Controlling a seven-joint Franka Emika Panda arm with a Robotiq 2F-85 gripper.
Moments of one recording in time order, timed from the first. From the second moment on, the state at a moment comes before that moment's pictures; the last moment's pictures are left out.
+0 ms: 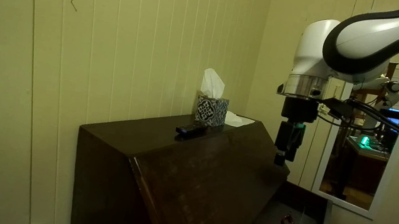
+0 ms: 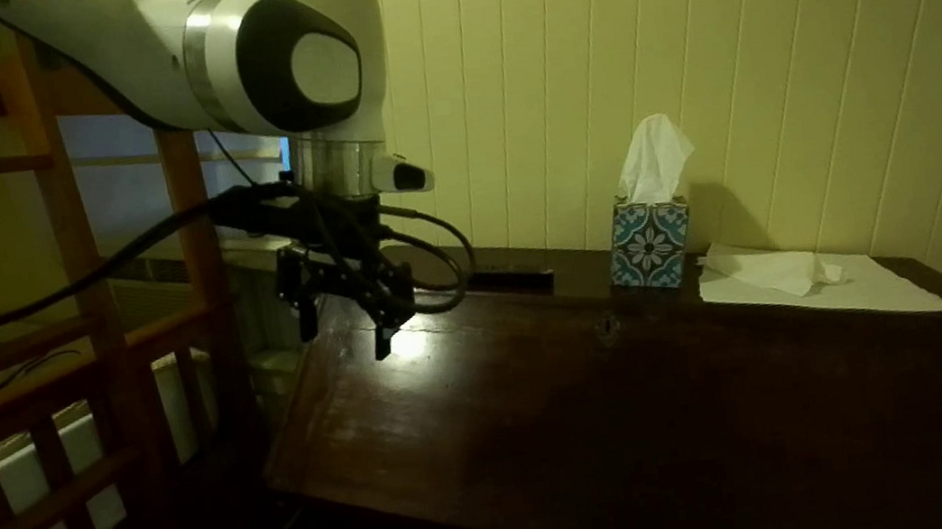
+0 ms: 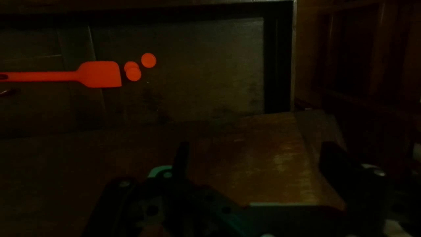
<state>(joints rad) 0.11 -0.53 0.02 -2.54 0.11 2.01 -0.02</state>
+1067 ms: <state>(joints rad) -0.07 -0.19 -0.06 -2.69 -0.09 2.45 -0.07</state>
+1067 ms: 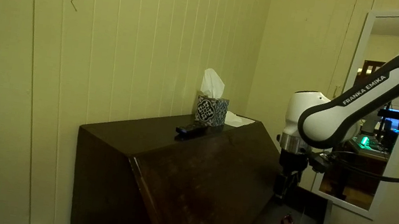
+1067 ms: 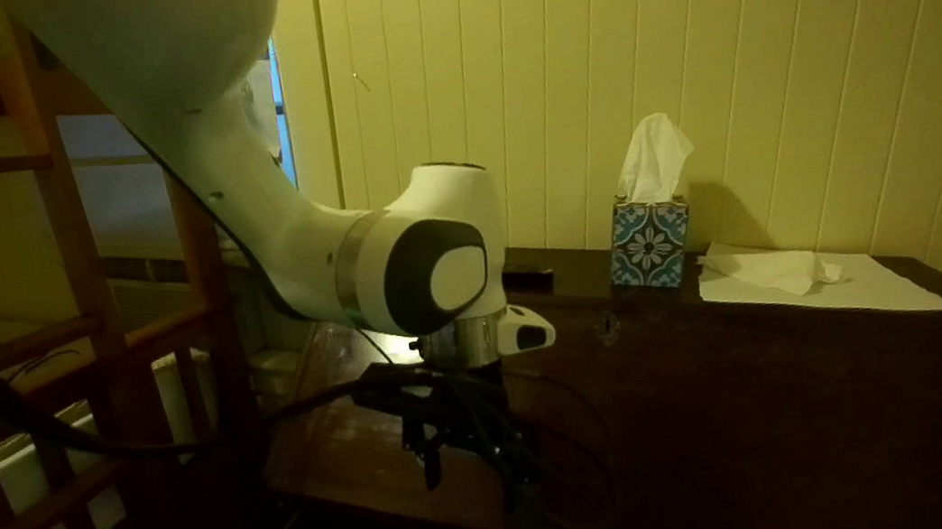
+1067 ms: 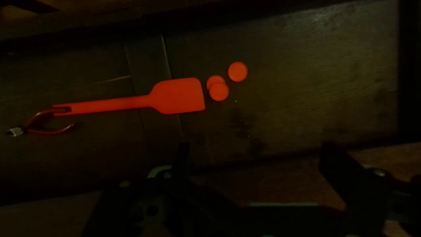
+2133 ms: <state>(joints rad) -0.08 0.06 -0.09 -2.73 -0.05 2.79 -0.13</state>
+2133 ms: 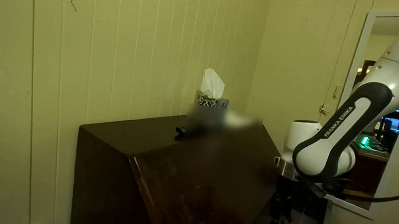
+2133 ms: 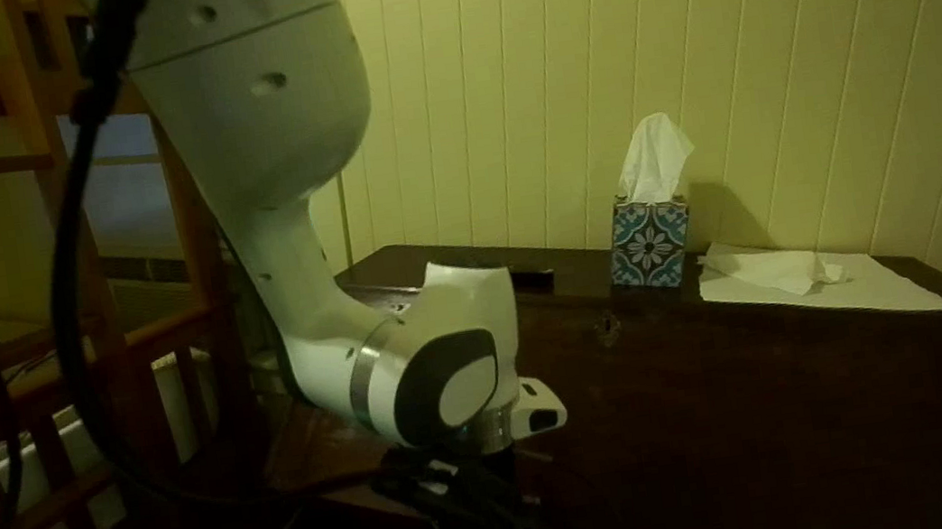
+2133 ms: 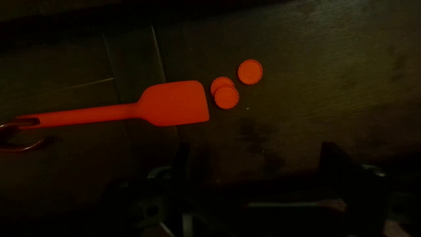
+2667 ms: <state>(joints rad) -0.11 0.41 -0.04 -2.68 -0.05 3.09 -0.20</state>
